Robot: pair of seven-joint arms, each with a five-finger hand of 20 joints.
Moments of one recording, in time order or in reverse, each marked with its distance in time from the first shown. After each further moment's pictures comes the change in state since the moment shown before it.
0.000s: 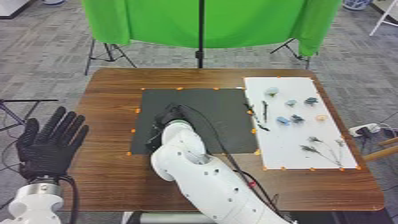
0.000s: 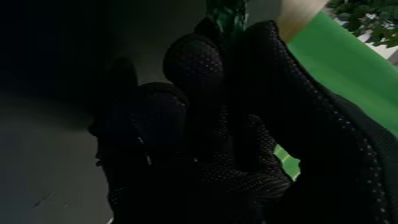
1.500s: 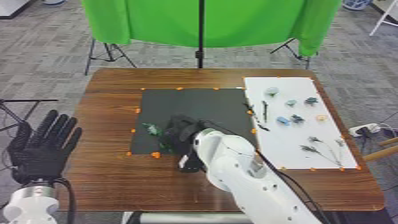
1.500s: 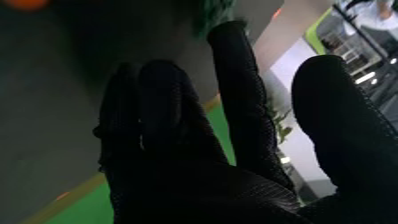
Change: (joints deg) left arm 0.5 -2.7 -1.6 0.2 0.0 0.3 -0.5; right arm -7.9 17.8 5.4 -18.8 1.8 -31.8 -24.0
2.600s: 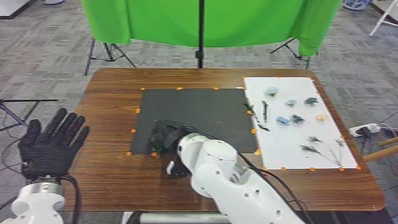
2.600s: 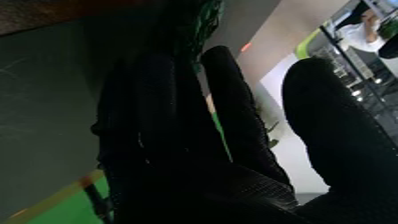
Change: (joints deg) left arm -1.9 0.8 2.0 0.6 0.6 0.4 -1.3; right arm 0.6 -4.3 -3.4 2.2 -5.0 -0.7 1.3
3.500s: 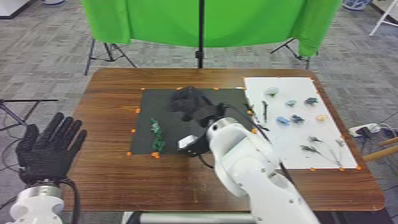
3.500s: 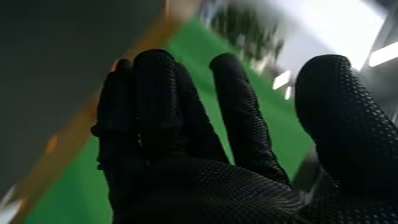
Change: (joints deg) left arm 1.1 -1.5 -0.5 -0.2 -0.6 1.0 0.9; right arm -8.5 2.7 13.5 -15.7 7.6 14.0 0.1
